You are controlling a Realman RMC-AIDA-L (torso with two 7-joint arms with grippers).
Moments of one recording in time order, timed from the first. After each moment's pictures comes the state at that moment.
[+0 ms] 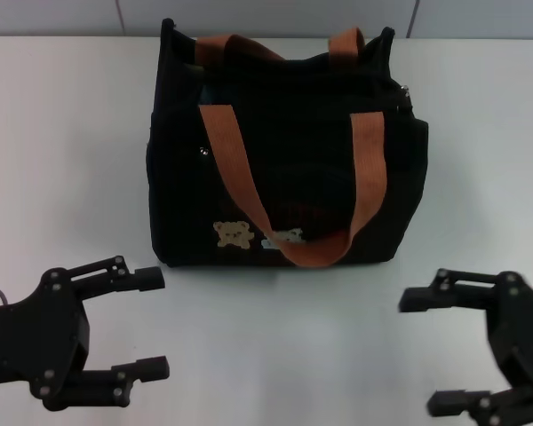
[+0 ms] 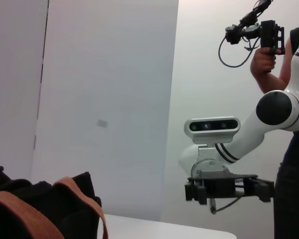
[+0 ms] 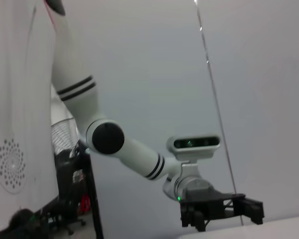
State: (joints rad) left arm -0.24 -1.95 0.97 0.50 1.63 2.00 -0.92; right arm 0.47 2.01 -0.66 -0.37 -2.04 -2.11 0.93
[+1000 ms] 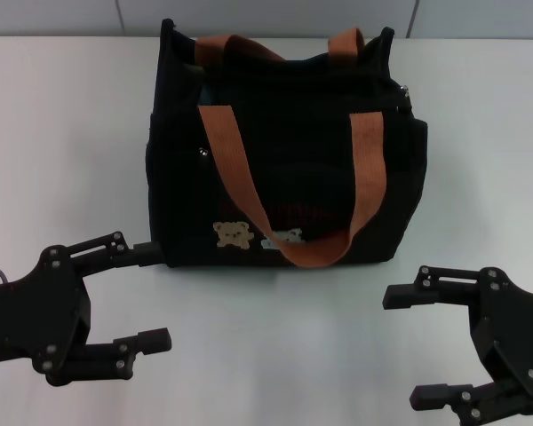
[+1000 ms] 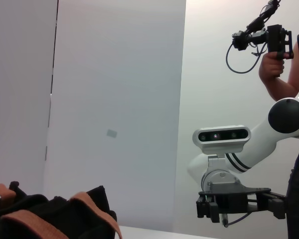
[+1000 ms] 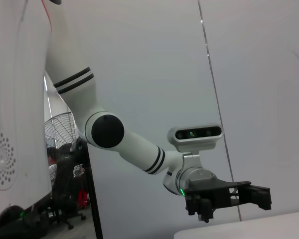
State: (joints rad) left arm -0.26 -1.96 0.93 0.50 1.63 1.99 -0.92; right arm 0.49 2.03 -0.68 -0.39 -2.03 -2.08 0.94
